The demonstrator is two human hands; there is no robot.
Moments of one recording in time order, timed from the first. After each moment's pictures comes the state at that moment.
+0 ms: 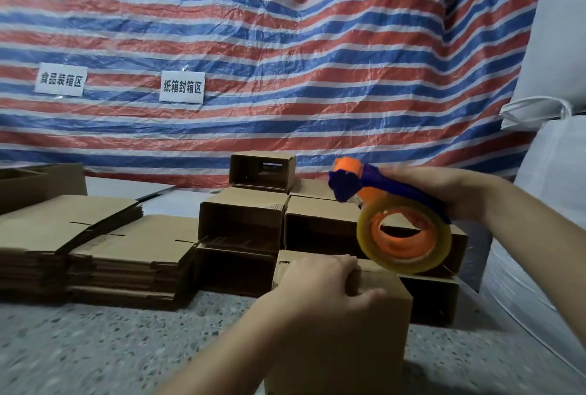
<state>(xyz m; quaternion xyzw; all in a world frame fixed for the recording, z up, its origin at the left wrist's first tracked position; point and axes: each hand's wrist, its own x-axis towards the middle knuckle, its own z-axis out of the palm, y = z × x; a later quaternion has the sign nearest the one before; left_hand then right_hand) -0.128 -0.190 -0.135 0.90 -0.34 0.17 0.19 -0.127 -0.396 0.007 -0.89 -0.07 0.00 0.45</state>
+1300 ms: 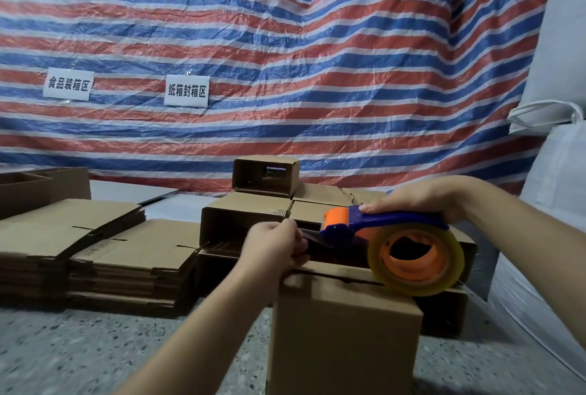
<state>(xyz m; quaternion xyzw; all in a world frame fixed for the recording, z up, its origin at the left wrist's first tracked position) -0.109 -0.156 -0.100 0.62 0.01 0.06 0.78 -0.094 -0.384 0.012 -0.96 -0.02 0.13 0.24</state>
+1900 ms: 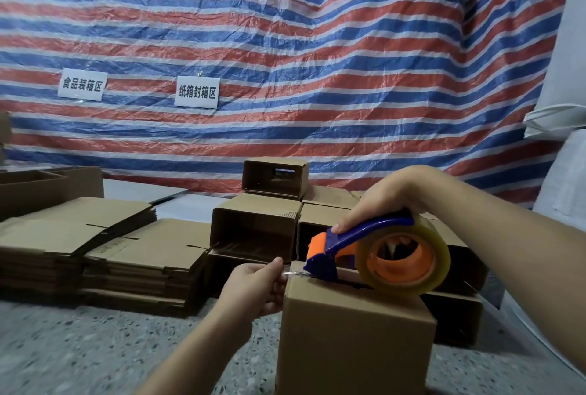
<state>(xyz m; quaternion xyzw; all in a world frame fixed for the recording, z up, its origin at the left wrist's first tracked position) -0.108 -0.120 -0.154 0.65 0.00 0.01 0.76 -0.070 -0.317 0.023 -0.98 0.01 0.20 0.08</state>
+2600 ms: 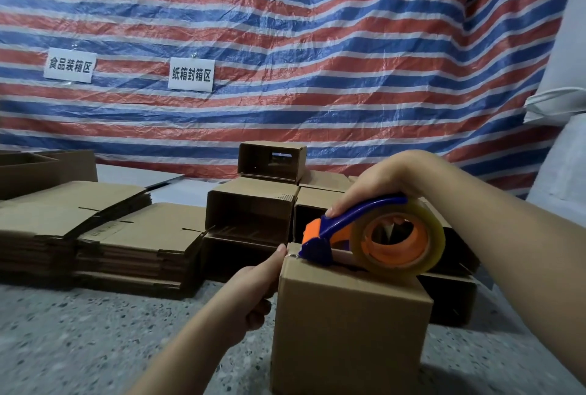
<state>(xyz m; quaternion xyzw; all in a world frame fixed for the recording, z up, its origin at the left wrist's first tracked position) -0.102 -0.119 -0.177 0.71 0.04 -0.10 0.69 -0.064 -0.316 0.015 -0.97 0.00 0.20 0.10</state>
